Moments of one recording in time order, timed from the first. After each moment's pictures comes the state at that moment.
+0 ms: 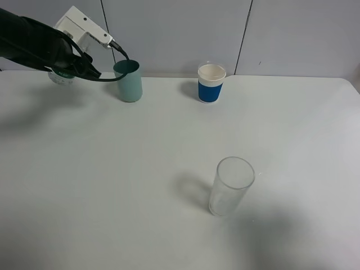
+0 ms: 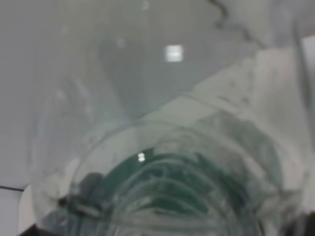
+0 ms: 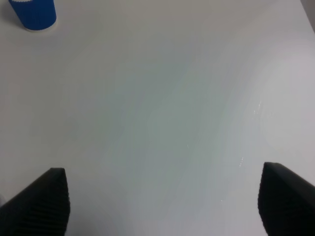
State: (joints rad) left arm -0.29 1.89 -1.10 -1.43 -0.61 1.82; right arm -0.03 -0.01 -0.50 0.04 1.07 -0.09
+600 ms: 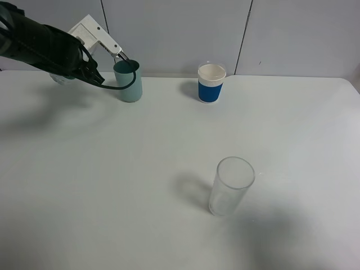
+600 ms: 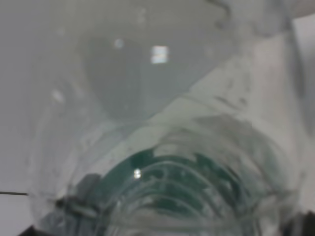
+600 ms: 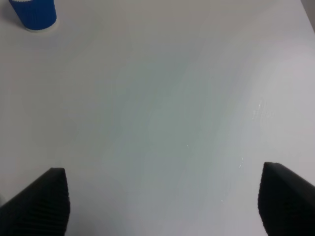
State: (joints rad) left arm -0.34 1.96 -1.15 -1.45 -0.72 1.95; right arm -0.03 -0.01 -0.50 0.04 1.07 -0.09
